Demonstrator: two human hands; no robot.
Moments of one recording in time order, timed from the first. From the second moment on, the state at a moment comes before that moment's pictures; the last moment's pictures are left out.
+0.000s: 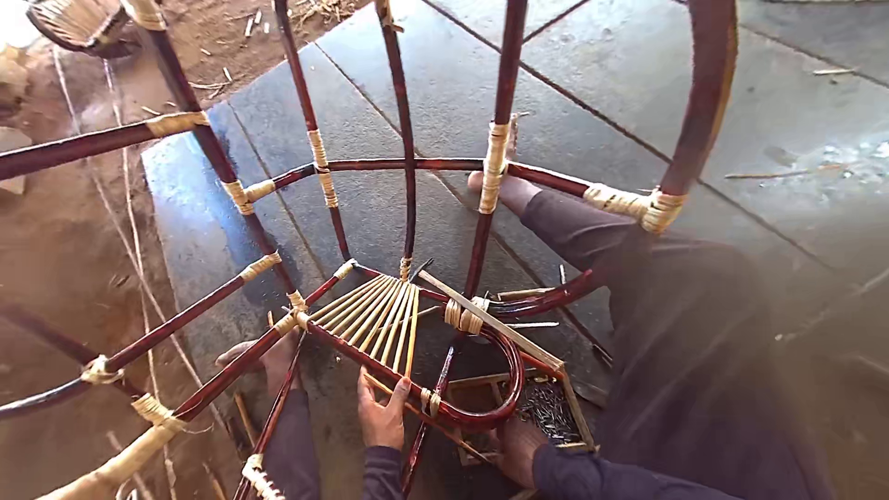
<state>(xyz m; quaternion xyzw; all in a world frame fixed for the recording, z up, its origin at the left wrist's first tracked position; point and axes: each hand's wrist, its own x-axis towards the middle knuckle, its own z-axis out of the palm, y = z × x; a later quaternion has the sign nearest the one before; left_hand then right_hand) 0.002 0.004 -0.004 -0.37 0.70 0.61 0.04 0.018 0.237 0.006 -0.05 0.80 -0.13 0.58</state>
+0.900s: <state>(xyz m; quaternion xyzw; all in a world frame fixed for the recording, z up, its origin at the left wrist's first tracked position) 0.006 0.006 -0.005 -0.34 0.68 0.65 0.03 -0.059 0.157 -0.024 -0.14 0.73 -0.65 0.15</state>
